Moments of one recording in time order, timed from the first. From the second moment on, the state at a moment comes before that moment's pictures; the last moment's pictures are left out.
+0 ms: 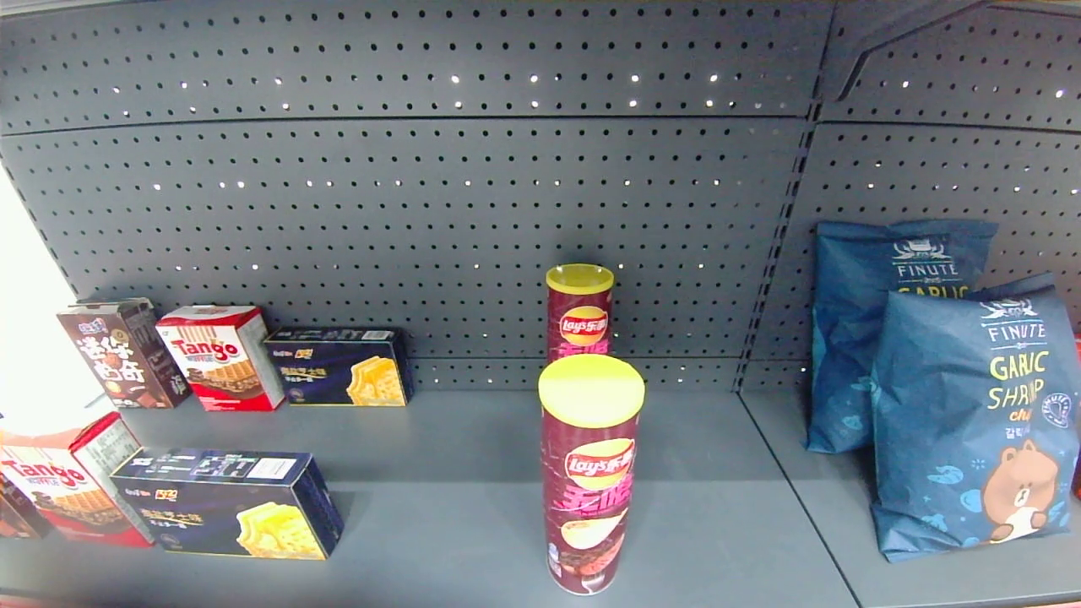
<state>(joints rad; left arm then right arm) 0.00 0.00 0.00 0.00 -0.17 0.10 0.00 0.00 0.00 0.00 0.03 0.00</state>
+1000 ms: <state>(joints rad) 0.00 0.00 0.00 0.00 -0.17 0.09 0.00 0.00 0.00 0.00 0.04 0.00</state>
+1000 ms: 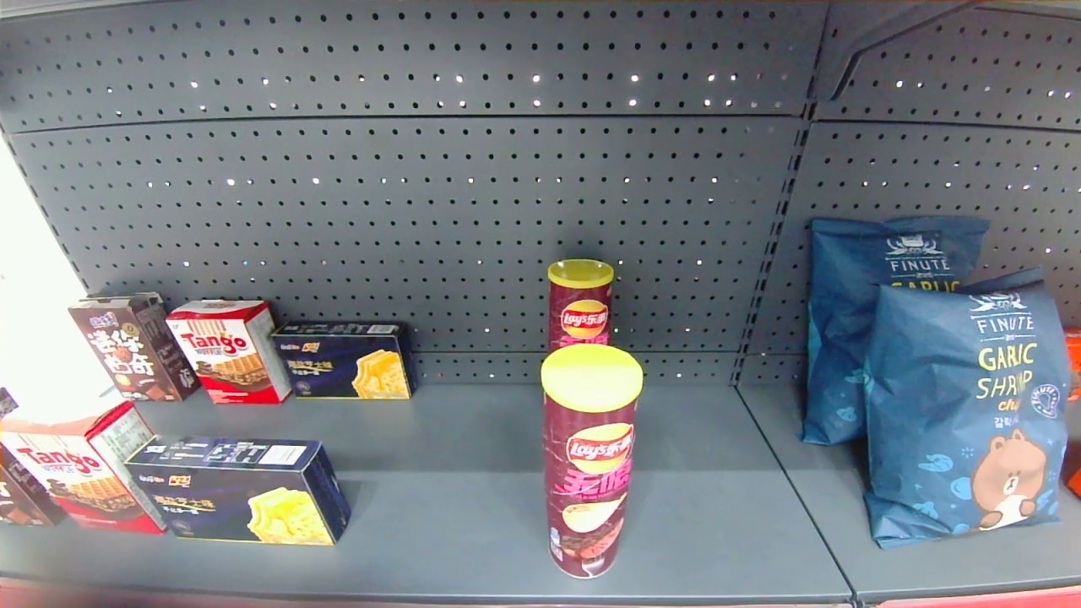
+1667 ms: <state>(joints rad) 0.00 0.00 0.00 0.00 -0.15 0.06 0.00 0.00 0.00 0.00 0.04 0.00</state>
